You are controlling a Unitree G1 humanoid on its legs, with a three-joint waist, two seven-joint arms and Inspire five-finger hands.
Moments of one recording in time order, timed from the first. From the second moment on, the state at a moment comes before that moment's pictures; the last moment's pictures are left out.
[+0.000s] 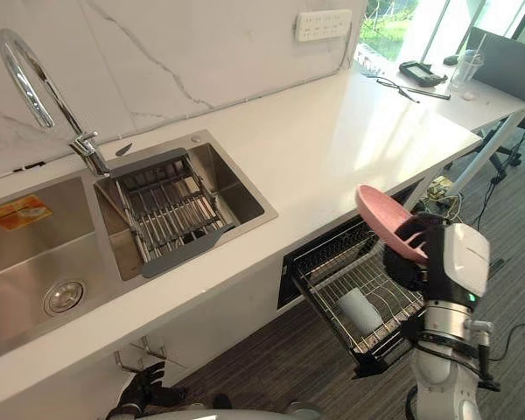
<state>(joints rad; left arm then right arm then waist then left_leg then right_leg) 0.17 0.16 0.01 1.03 0.00 -0.14 0.11 0.34 -0.26 -0.40 -0.25 -0.63 -0.10 -0.29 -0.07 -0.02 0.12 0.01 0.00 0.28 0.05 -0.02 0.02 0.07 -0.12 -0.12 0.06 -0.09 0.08</state>
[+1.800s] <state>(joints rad) -0.11 0.06 -0.05 0.94 -0.12 -0.20 0.15 -0.40 -0.44 -0.30 0.59 -0.22 -0.01 -0.33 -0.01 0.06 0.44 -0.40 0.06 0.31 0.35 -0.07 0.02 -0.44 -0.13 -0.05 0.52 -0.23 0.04</state>
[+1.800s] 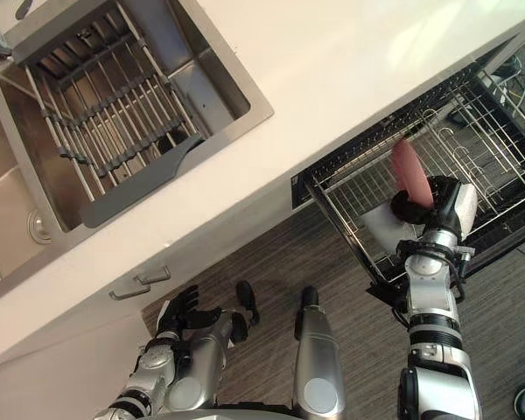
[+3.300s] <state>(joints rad) -0.07 0.04 -0.02 0.96 -0.06 -0.16 0.15 0.21 -0.12 -0.45 -0.13 -0.30 -0.04 -0.36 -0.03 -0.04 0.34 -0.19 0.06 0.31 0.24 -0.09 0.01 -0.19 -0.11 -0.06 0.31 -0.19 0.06</state>
